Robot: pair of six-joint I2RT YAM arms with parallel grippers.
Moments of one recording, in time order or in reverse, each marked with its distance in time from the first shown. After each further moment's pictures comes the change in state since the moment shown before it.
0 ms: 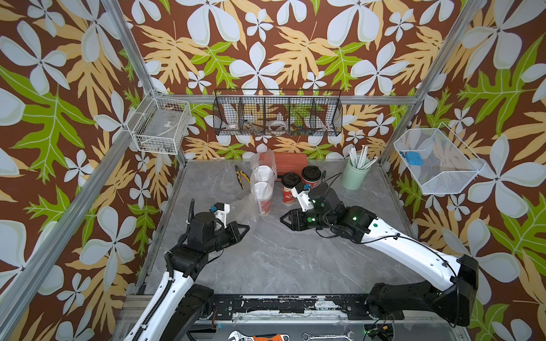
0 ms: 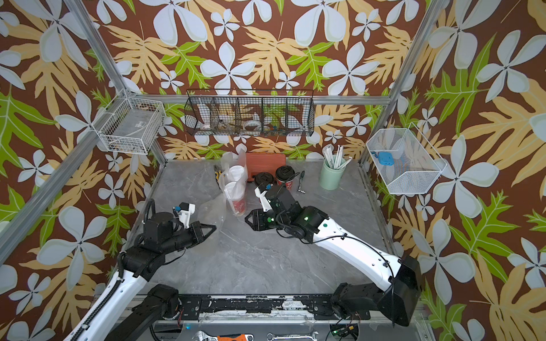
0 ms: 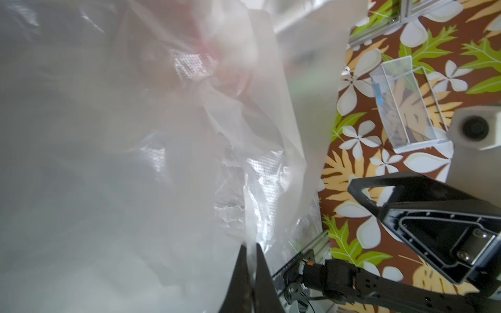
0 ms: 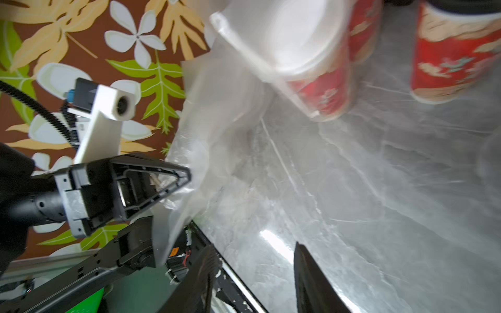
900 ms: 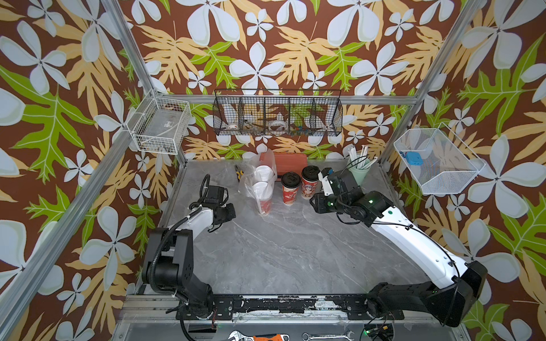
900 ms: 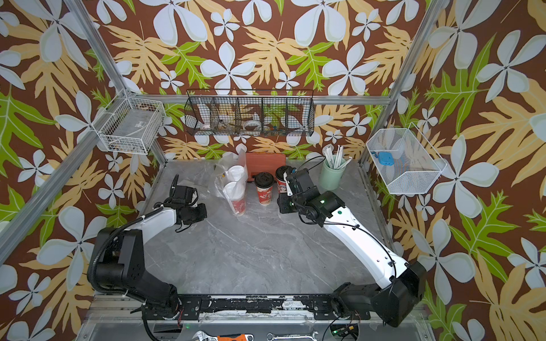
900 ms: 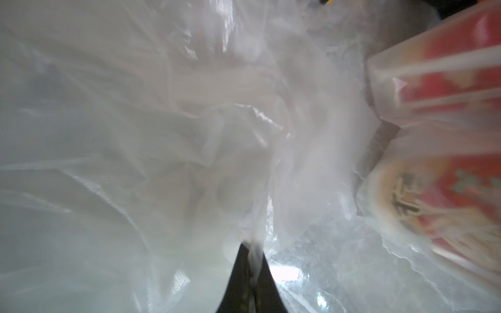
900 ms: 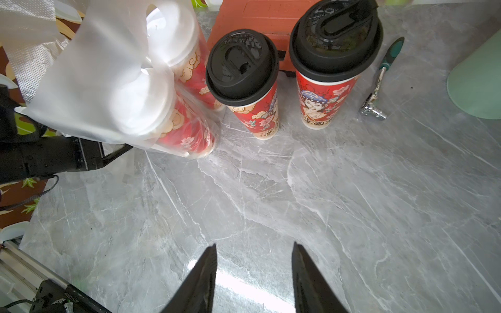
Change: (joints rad) left arm 0.253 0.861 0.277 0.075 -0.383 0.446; right arm -0.274 -0.001 0.117 -0.275 0.244 -0.244
